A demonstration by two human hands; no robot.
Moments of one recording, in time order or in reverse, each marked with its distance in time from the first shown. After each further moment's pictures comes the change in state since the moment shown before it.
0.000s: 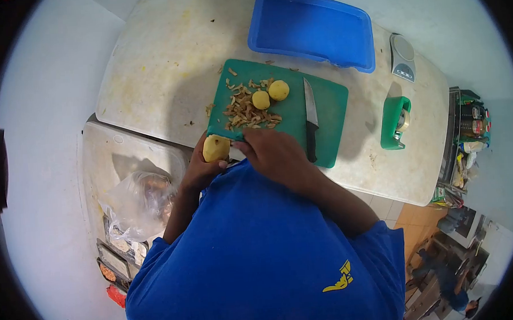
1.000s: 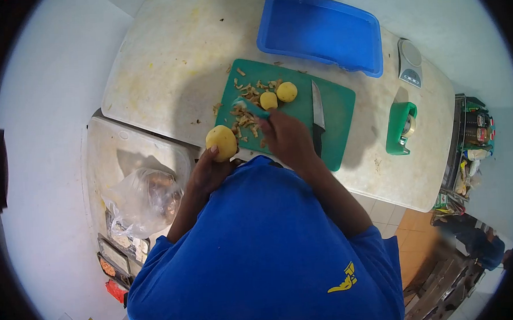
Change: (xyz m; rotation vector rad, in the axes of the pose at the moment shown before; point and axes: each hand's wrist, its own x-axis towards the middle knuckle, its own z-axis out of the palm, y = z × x) left_hand -0.006 -0.013 0.003 -0.434 0.064 -0.122; right_hand 0.014 0.037 0.016 0.082 0.208 0.117
